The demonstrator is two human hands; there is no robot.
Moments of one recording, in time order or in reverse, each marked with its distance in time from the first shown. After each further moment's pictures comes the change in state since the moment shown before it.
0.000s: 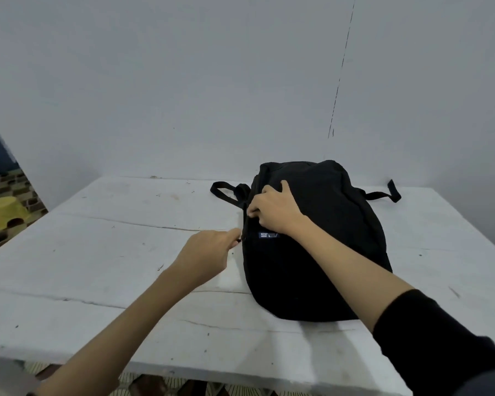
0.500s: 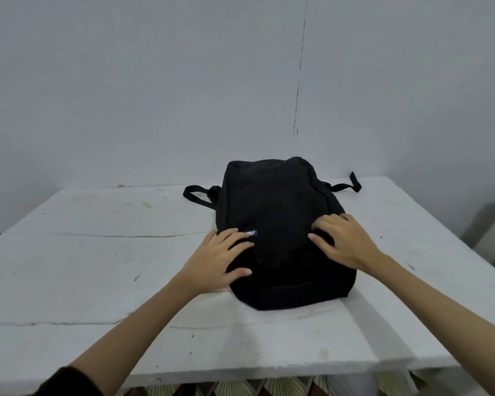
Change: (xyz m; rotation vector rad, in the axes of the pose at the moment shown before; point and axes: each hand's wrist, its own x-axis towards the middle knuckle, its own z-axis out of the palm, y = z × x) left_hand 0.014 0.008 0.056 0.027 0.093 0.368; right_hand -0.161 0.093 0.039 0.106 0.321 0.174
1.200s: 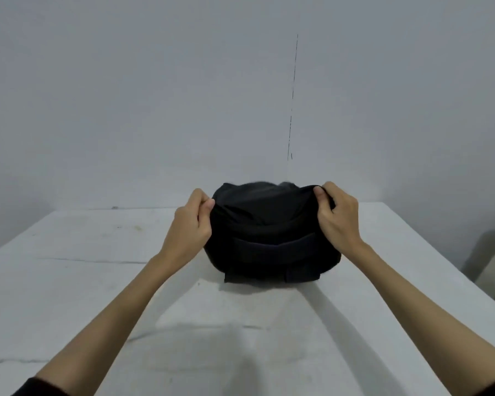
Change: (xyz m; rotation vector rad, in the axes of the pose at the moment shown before) left_hand 0.060 -0.004 -0.087 -0.693 0.574 -0.391; right_hand 0.070 -0.011 -0.054 0.588 0.551 0.305
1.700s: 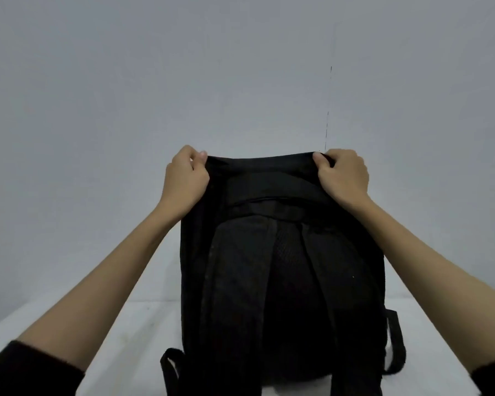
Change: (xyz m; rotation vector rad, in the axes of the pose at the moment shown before) left_hand 0.270 -0.020 -0.043 0.044 0.308 -0.045; right_hand 0.262 -0.031 0.092 -0.240 0.071 0.045
